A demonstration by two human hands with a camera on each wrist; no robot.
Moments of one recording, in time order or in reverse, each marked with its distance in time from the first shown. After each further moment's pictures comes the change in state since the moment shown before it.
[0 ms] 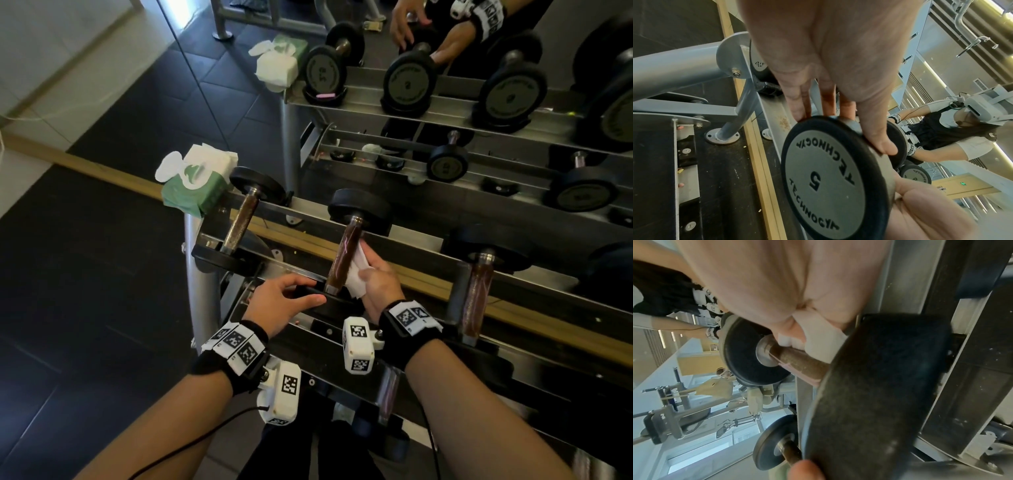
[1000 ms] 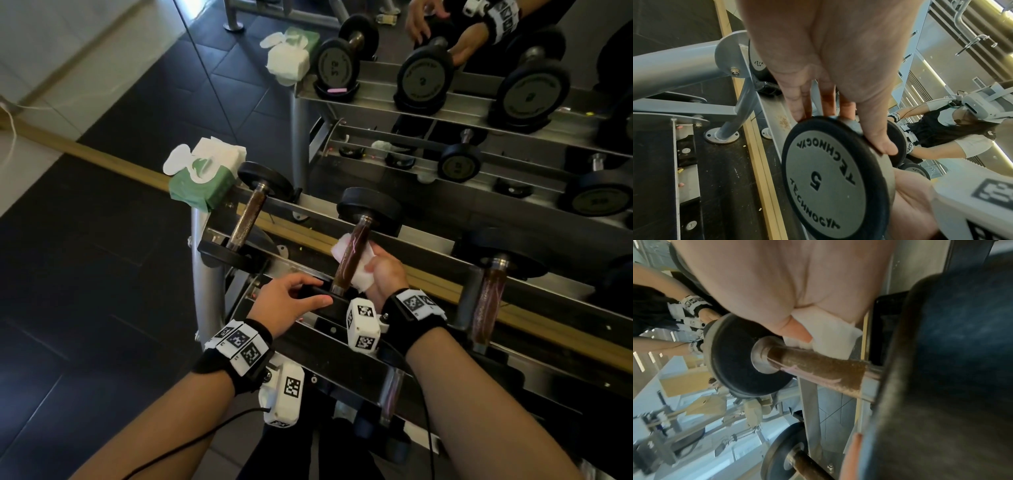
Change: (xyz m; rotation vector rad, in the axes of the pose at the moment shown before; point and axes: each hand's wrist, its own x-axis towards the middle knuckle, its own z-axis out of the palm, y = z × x) left_hand 0.001 -0.002 -0.001 -0.032 -0.010 0.017; right_hand 0.007 -0.020 0.015 0.156 0.086 0.127
